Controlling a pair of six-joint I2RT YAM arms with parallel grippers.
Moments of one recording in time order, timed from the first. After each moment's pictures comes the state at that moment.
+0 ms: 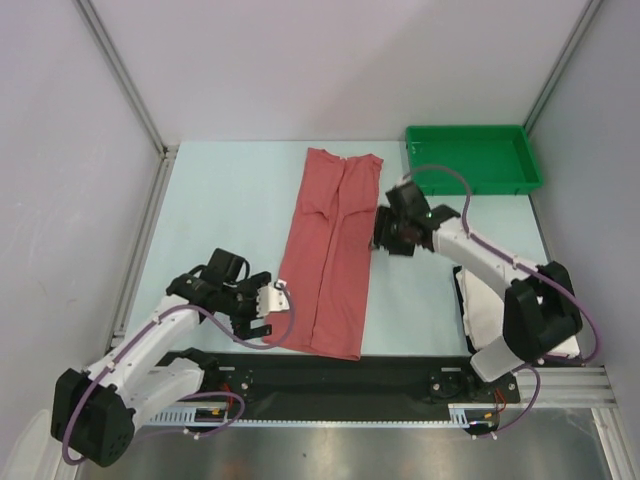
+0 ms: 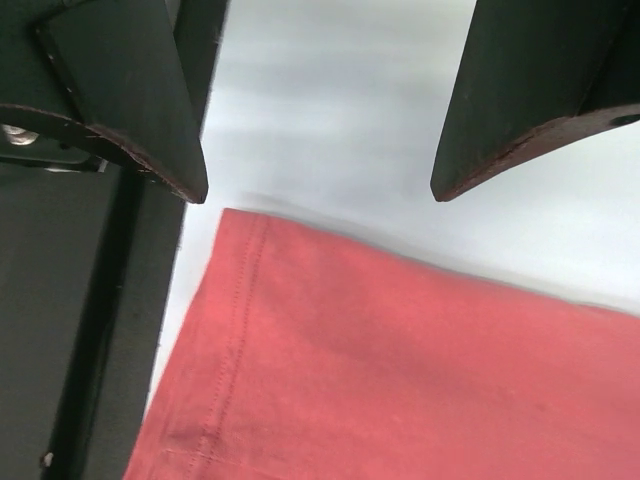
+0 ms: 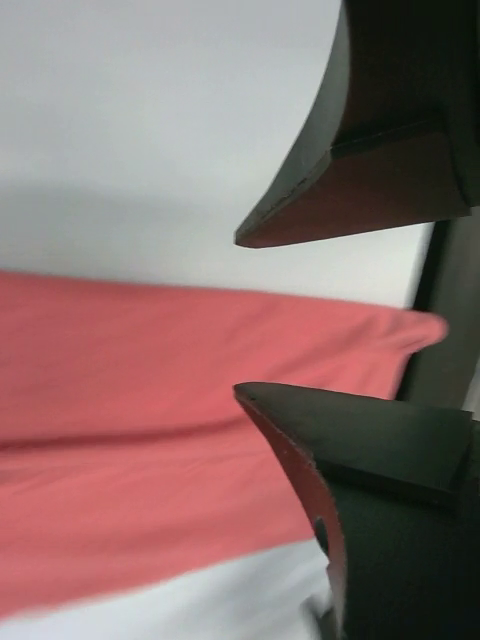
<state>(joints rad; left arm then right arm) -0.42 0.95 0.60 -0.85 0.48 0.98 0.49 1.58 1.23 -0.57 0.01 0.64</state>
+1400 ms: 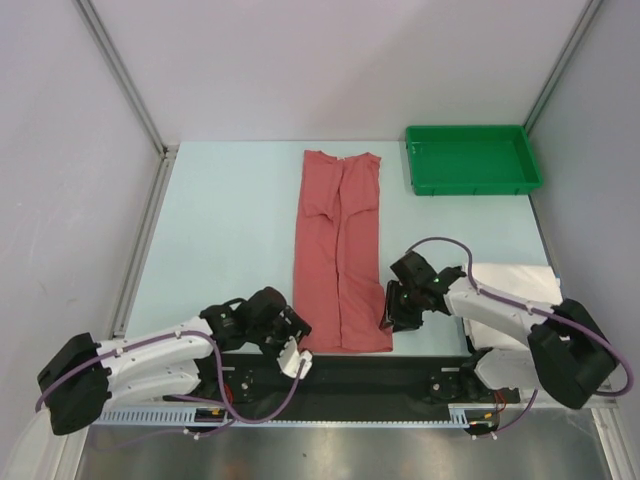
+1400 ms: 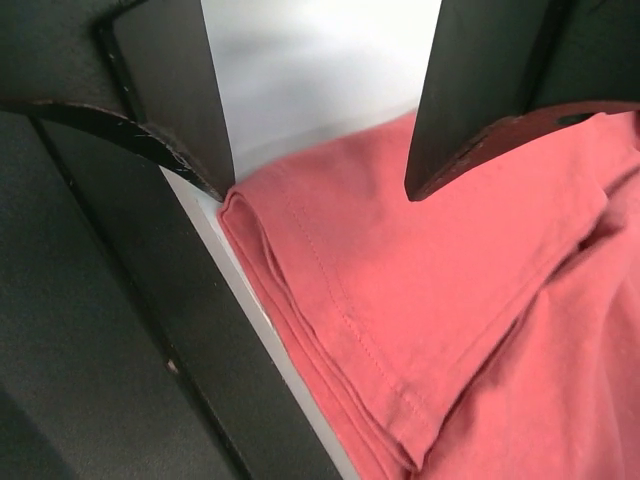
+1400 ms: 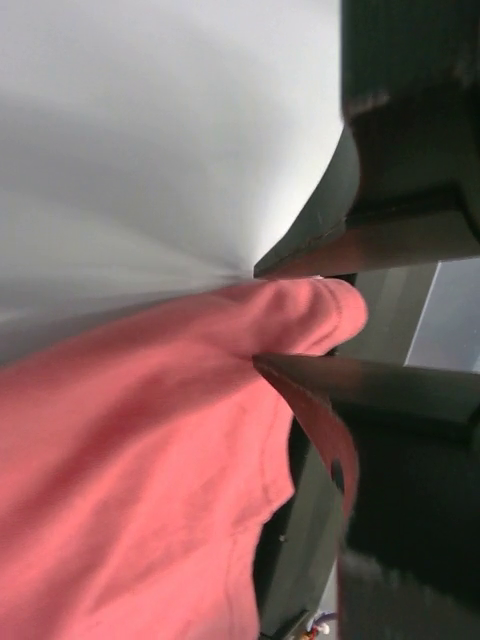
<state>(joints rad) -0.95 0.95 0.36 -0.38 0.36 1.24 0.67 1.29 0.62 -0.54 -0.17 0.82</state>
